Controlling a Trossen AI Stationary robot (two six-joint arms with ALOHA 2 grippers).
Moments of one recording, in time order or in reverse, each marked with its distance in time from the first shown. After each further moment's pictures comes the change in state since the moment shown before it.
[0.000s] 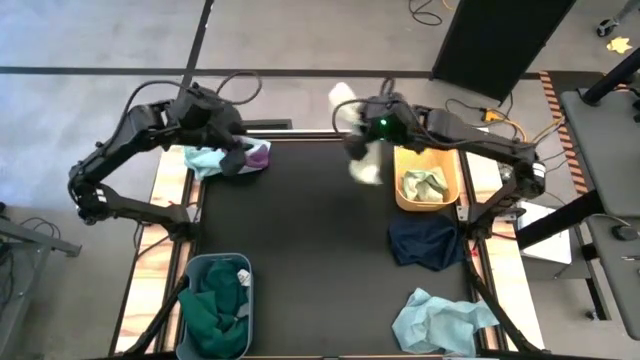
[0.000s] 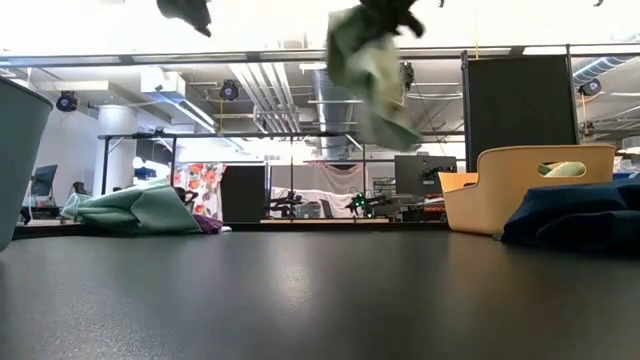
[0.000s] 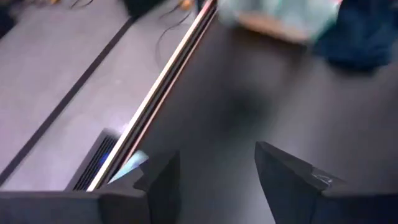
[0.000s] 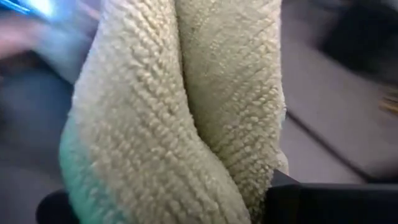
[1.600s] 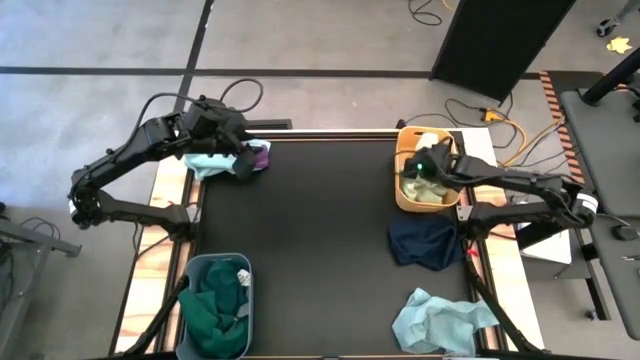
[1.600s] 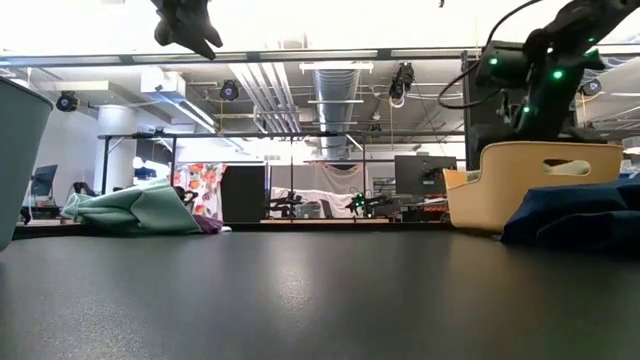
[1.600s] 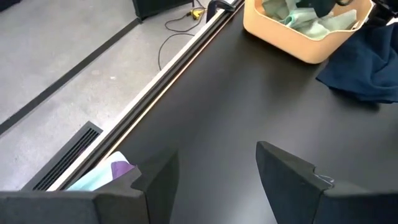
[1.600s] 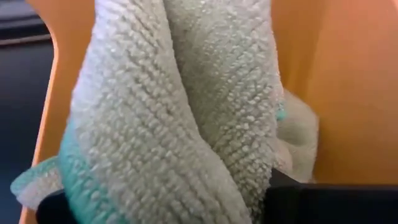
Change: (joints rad) left arm -0.001 -0.079 -0.249 0.243 0.004 -0.163; right arm -0.244 -0.504 -1.129 0.127 0.082 0.892
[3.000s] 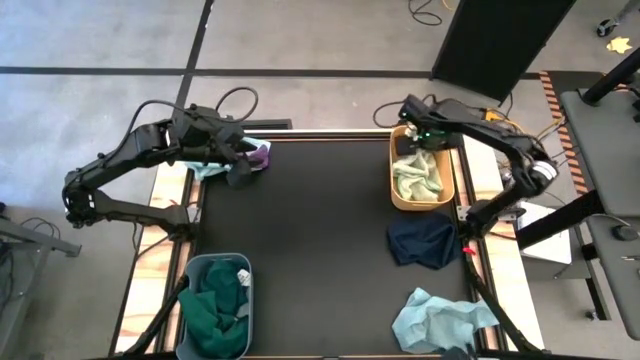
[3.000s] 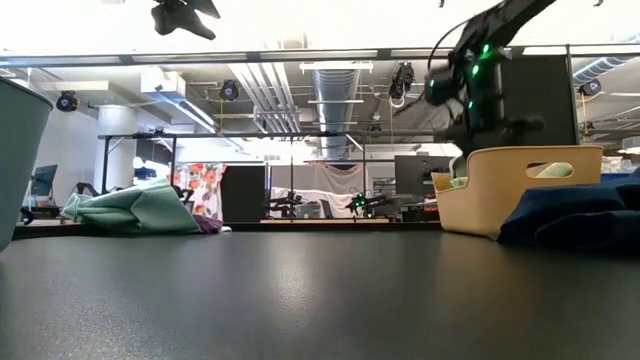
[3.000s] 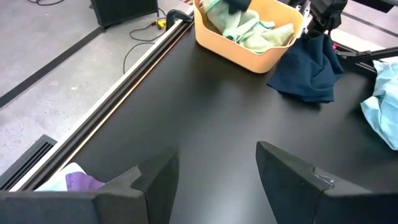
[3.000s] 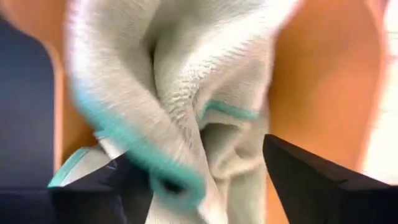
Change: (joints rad) left arm -0.101 -0.047 0.000 0.007 0.067 -0.074; right arm -0.291 0.481 0.630 -0.451 -0.330 -0.417
